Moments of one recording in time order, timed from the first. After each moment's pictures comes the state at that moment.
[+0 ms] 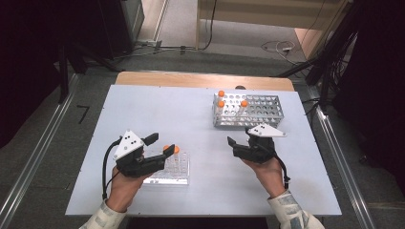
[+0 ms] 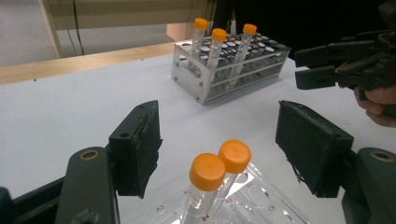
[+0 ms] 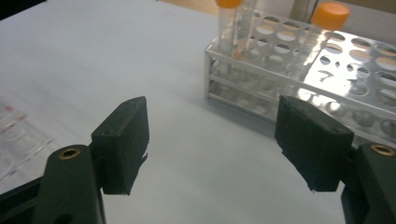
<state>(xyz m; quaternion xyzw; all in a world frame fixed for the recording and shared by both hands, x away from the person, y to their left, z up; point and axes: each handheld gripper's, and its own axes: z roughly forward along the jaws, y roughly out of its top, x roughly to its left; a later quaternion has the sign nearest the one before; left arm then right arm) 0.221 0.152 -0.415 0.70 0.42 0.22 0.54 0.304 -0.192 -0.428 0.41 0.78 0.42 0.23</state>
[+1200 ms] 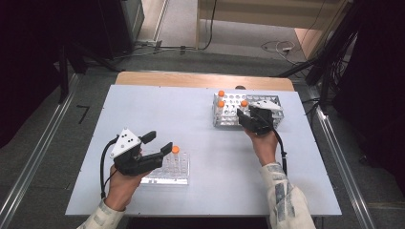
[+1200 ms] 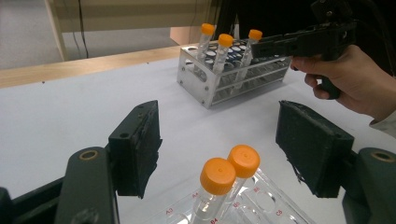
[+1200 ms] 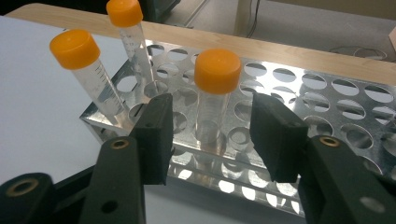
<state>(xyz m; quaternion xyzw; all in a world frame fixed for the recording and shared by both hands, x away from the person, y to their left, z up) 0.222 0.157 -0.413 0.69 0.43 0.23 0.54 0.393 -0.196 -0.436 0.48 0.72 0.41 0.28</state>
